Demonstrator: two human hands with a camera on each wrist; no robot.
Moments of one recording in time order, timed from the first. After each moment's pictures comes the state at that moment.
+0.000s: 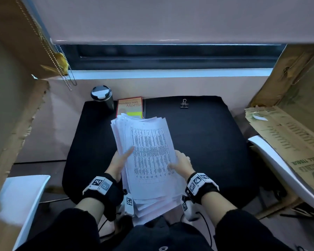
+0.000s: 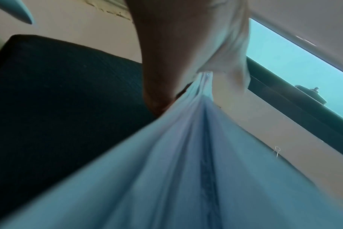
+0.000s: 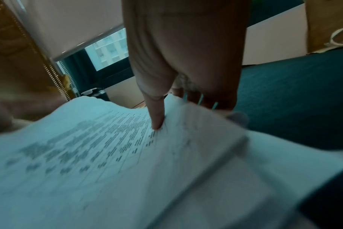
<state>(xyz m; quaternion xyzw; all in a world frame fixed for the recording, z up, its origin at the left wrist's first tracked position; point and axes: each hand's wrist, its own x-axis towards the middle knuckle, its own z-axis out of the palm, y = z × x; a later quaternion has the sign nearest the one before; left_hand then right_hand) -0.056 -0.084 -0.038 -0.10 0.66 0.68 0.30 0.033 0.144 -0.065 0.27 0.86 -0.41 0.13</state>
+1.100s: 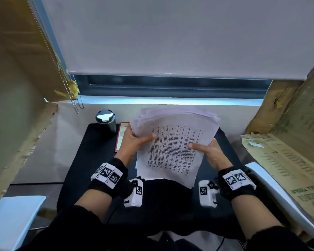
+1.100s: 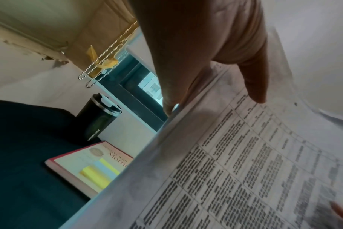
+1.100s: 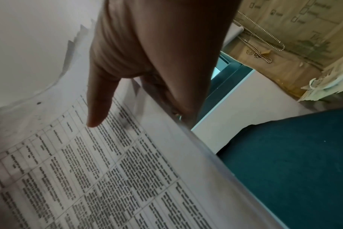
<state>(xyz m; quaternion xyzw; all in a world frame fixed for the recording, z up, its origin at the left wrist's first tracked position) -0.083 -0.018 0.099 0.12 0.64 0.75 0.13 0.020 0.225 0.083 0.10 0.66 -0.74 -0.12</state>
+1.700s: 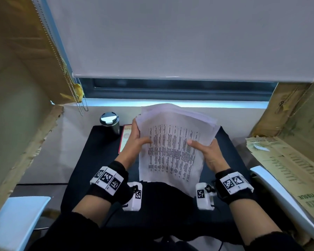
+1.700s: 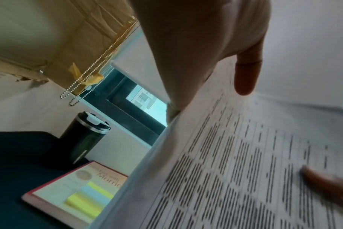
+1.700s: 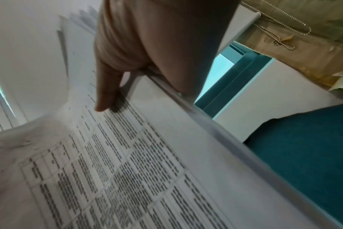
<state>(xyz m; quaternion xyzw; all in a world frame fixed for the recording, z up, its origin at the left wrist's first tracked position) -0.076 -0.023 0.118 0.18 0.67 0.71 0.16 0.011 0.210 0.089 0.08 0.65 -0.74 -0.16</state>
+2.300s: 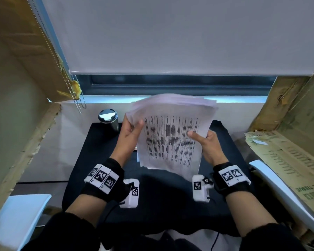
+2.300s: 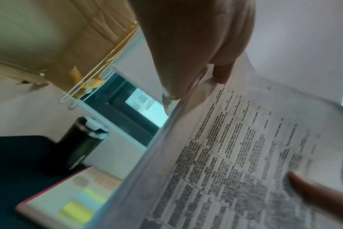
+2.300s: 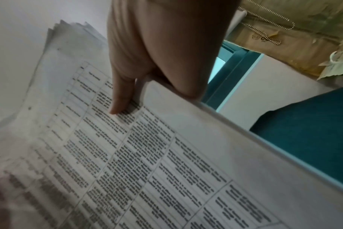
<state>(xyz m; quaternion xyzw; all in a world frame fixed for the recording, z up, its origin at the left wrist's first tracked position) -0.068 -0.030 0.130 0.17 0.65 0.74 0.07 0.004 0.208 0.089 0.09 0.63 -0.75 -0.18</state>
